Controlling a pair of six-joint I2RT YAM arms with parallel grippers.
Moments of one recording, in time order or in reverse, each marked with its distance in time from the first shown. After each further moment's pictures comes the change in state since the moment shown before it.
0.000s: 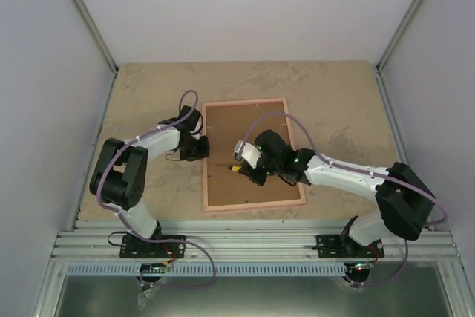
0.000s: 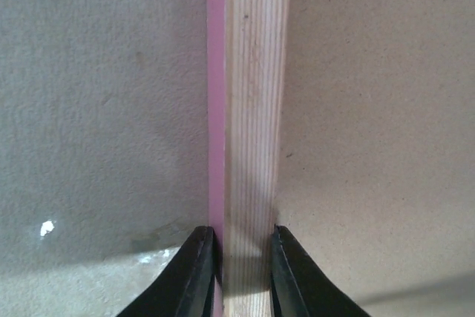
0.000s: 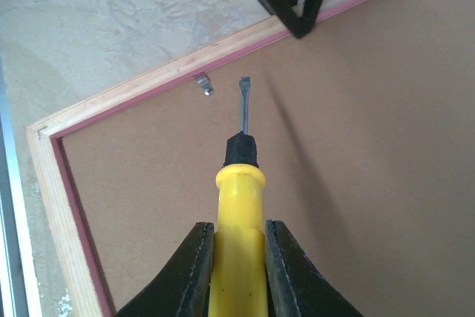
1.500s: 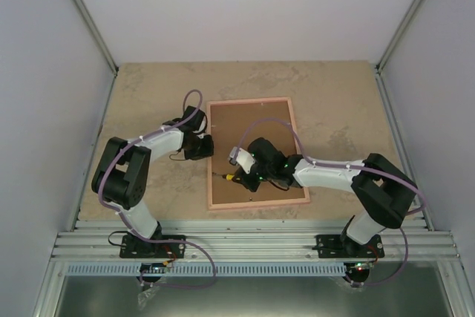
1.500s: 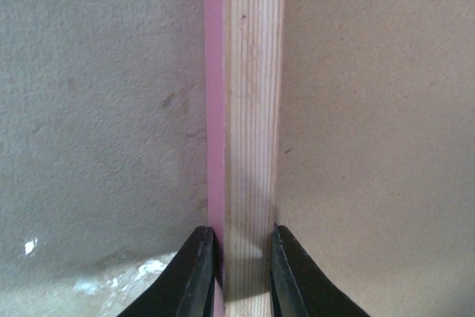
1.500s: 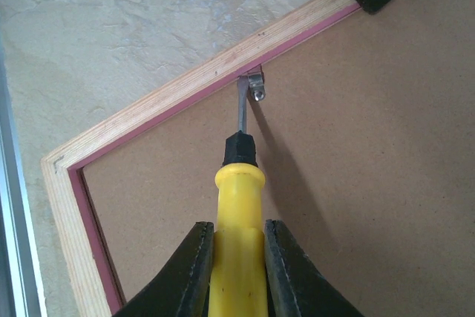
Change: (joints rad) left arm -0.038 0.015 0.000 0.060 0.005 -0.033; right arm 0.024 0.145 -0.039 0.151 -0.074 0.146
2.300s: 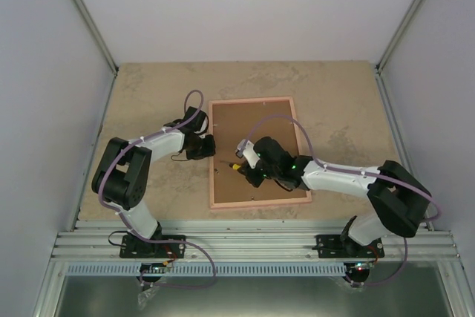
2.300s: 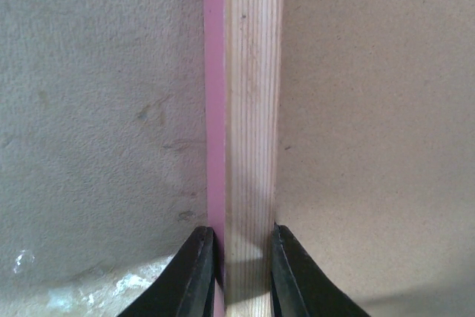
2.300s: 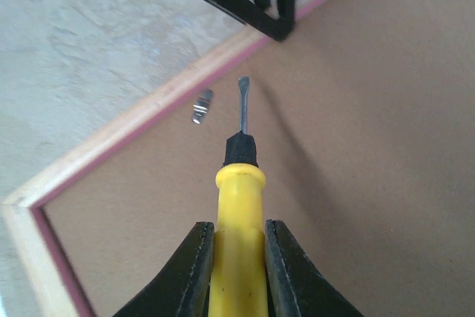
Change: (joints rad) left arm -0.016 -0.003 -0.020 0.061 -0.001 -0.019; right arm 0.003 -0.089 -0.039 0.008 0.188 0.084
